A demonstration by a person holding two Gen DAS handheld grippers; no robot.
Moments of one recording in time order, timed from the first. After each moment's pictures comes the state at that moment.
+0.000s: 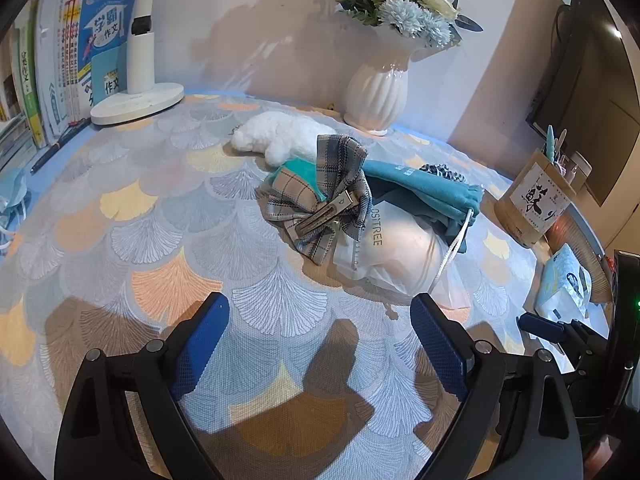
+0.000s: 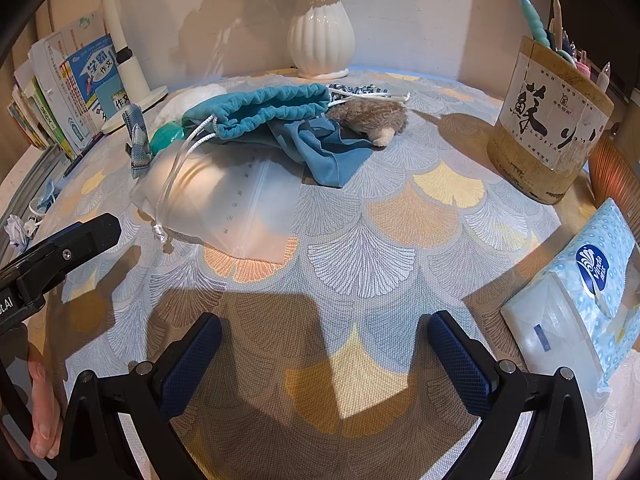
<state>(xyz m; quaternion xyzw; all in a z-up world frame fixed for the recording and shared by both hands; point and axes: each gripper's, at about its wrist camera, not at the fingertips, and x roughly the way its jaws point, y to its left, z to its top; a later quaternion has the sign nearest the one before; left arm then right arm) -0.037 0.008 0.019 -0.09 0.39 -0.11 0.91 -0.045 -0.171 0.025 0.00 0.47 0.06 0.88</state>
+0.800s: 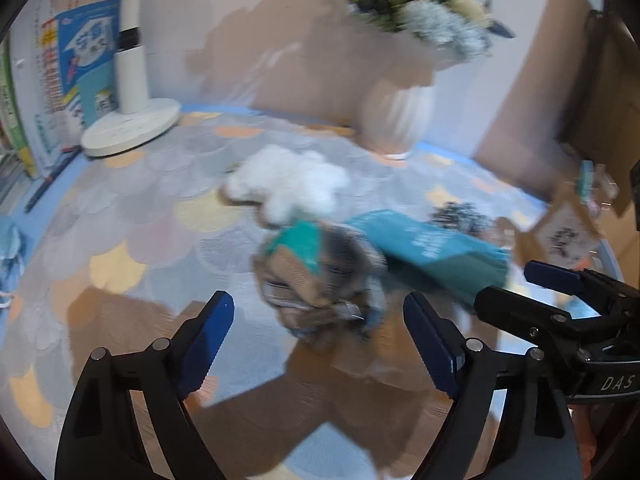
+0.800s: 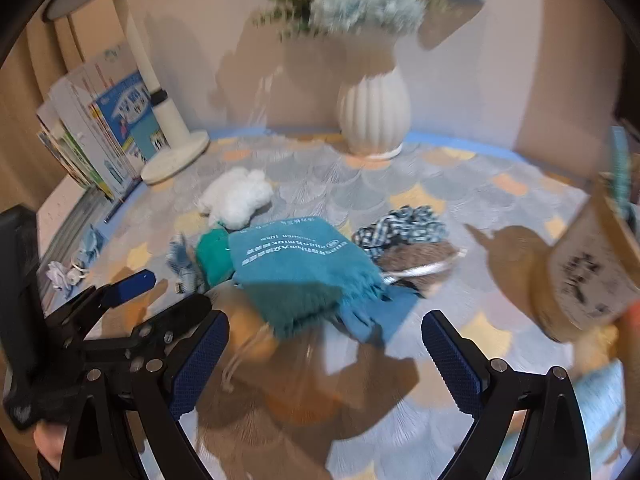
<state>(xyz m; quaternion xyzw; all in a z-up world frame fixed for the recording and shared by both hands) 0.027 0.002 0.037 -0.08 0.41 -0.07 0.90 0.037 -0.163 0.093 0.01 0.46 0.15 0.88</state>
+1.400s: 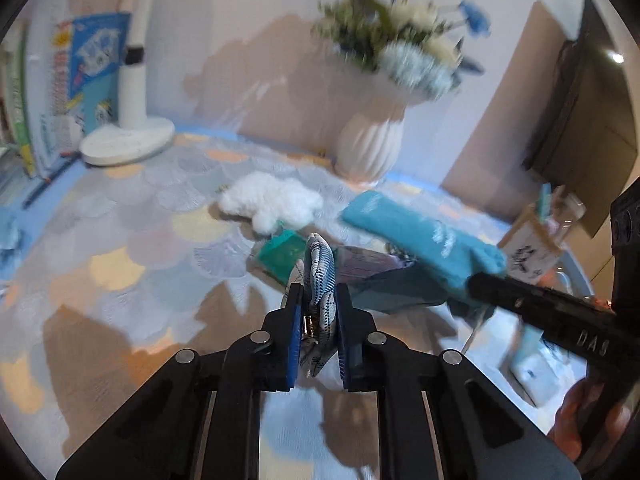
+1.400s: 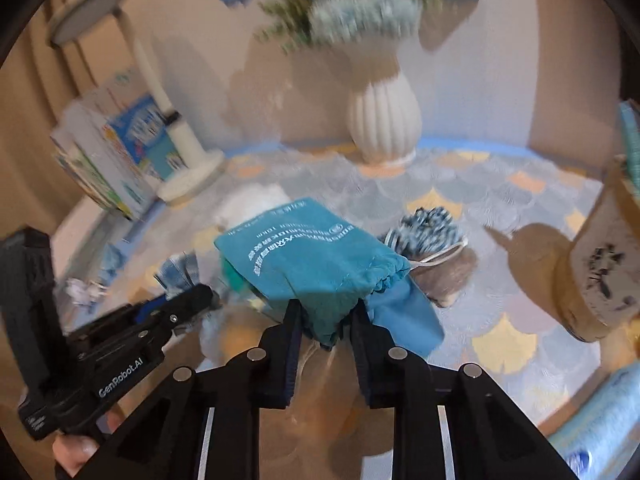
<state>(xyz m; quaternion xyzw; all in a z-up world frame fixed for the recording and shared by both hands) -0.024 0.018 0.063 -0.12 0.34 -0.12 0.92 0.017 -0.173 0.102 0.06 0.41 0.18 0.89</state>
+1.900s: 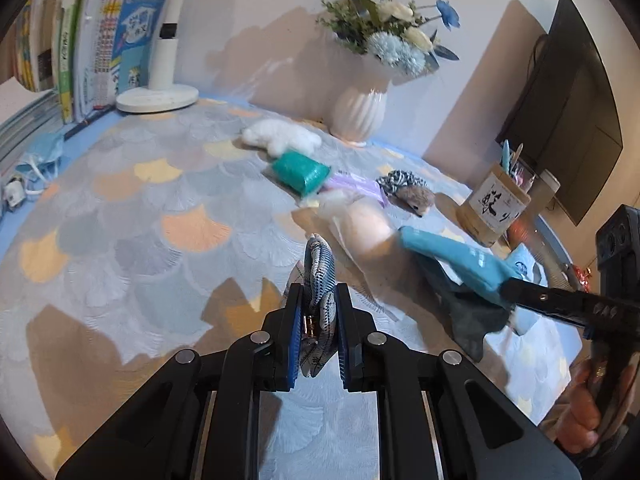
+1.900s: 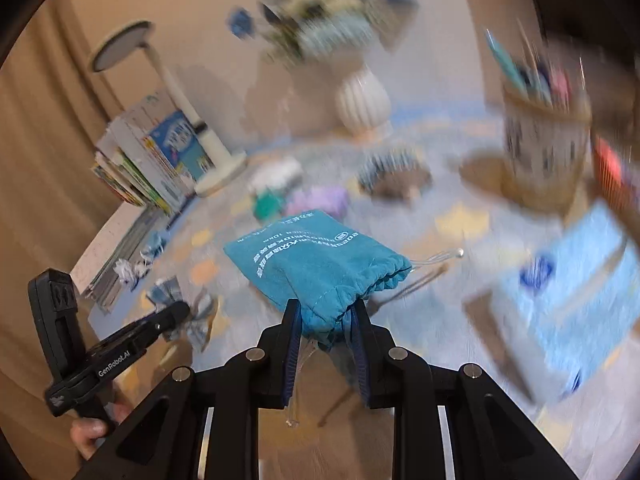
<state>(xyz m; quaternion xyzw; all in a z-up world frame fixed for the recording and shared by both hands) -0.099 0.028 0.032 -0.14 0.36 -0.13 0.91 -0.087 -0.224 0.091 0.14 0.43 0.19 0.87</state>
